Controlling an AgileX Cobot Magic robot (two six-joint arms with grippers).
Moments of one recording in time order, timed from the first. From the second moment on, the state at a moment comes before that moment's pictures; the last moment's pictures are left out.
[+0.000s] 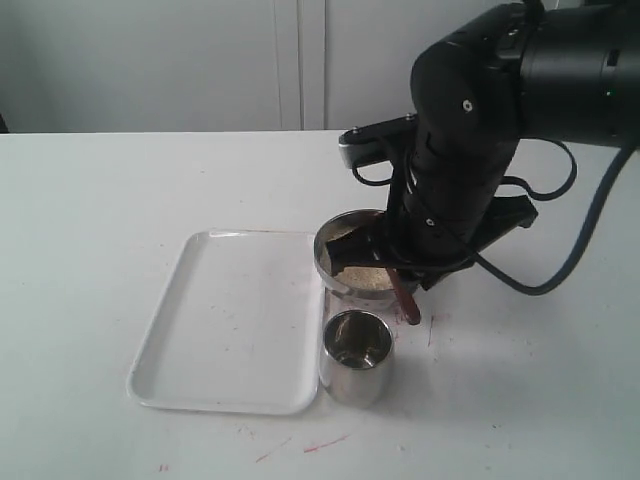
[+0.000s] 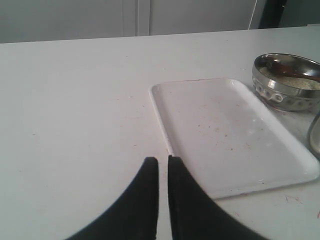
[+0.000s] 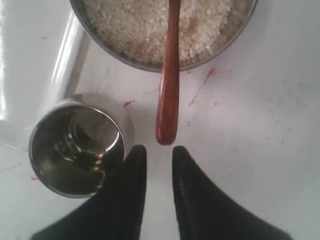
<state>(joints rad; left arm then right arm) -0.19 0.00 0.01 -0.16 0.08 -0.01 0.52 1.64 -1.24 -0.17 1.00 0.43</state>
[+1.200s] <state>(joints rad) -0.19 0.00 0.01 -0.16 0.08 -0.01 0.52 1.77 -1.24 -0.23 0.90 0.43</state>
